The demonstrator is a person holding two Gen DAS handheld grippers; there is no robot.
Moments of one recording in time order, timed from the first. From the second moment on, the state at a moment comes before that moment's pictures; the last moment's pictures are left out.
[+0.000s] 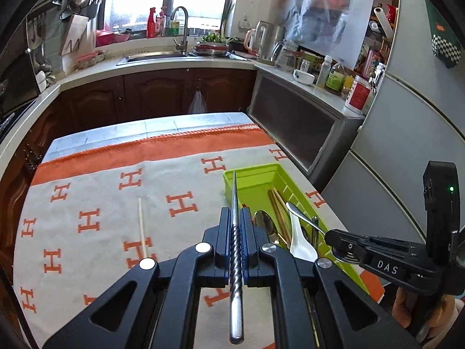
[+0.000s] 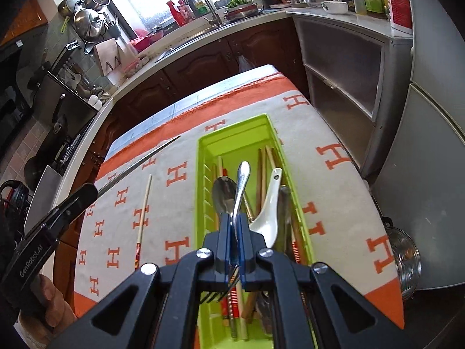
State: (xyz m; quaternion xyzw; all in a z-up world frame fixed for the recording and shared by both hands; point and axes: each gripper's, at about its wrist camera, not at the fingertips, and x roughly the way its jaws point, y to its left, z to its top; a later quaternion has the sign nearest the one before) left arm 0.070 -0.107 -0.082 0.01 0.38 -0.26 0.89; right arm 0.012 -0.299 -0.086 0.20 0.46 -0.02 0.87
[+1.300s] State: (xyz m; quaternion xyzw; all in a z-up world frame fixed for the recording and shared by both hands) left arm 0.057 -0.125 -0.111 0.03 0.47 -0.23 0.85; right arm -0.002 -0.298 -0.106 0.19 0.50 0.05 0.85
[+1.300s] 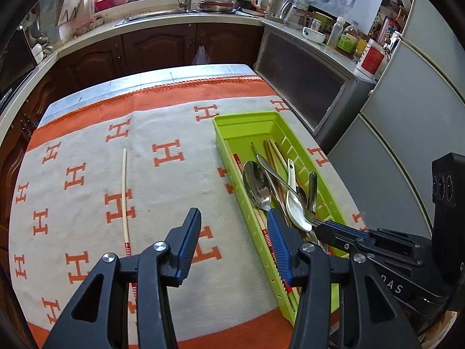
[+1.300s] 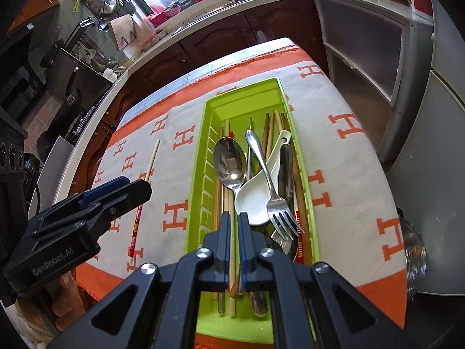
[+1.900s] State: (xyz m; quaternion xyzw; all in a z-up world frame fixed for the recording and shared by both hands) left arm 0.062 -0.054 -0.094 0.04 0.41 -0.10 0.90; right arm -0.003 -0.284 -0.097 0.19 0.50 0.05 0.85
